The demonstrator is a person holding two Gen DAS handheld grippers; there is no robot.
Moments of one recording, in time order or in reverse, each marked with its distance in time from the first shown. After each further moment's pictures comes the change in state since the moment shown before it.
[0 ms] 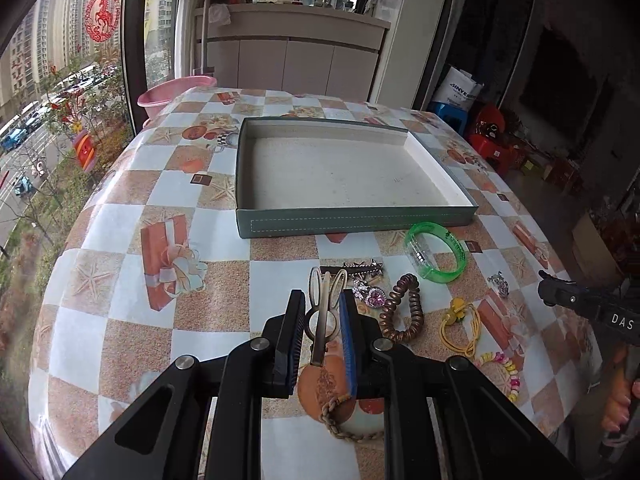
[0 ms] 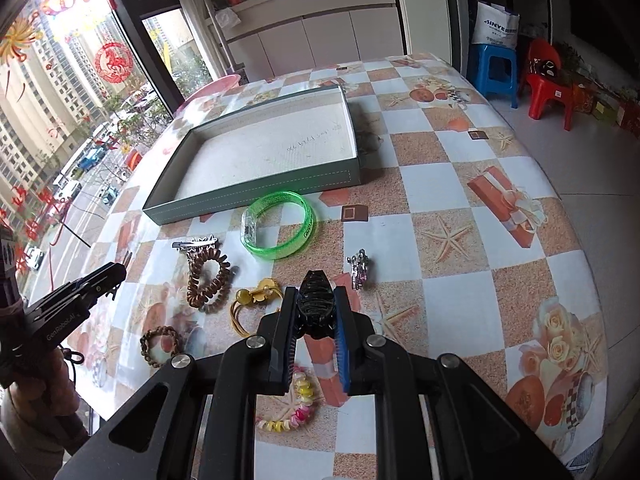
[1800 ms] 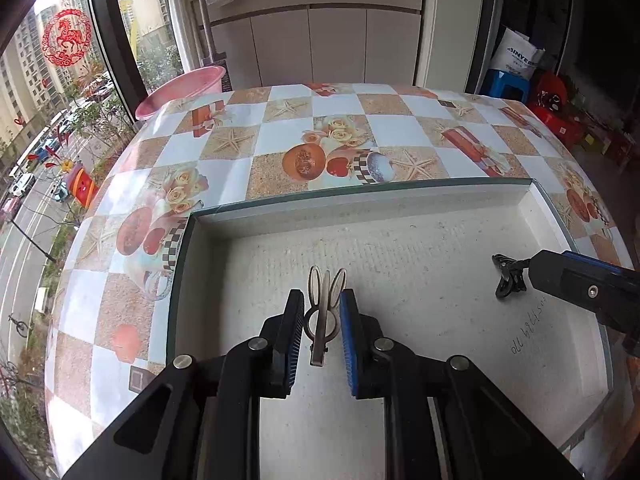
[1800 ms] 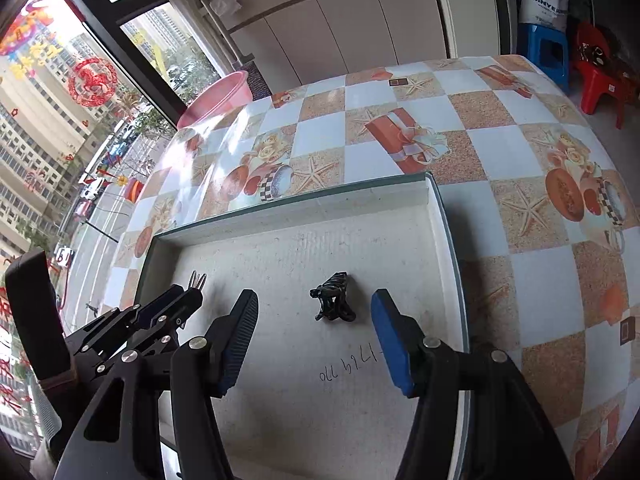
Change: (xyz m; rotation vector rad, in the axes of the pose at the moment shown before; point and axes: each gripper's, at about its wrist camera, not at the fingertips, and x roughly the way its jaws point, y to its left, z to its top) left arm 0.202 -0.002 0.163 0.045 0.135 0.221; right arm 0.180 0.015 0.205 0.039 0.091 0.111
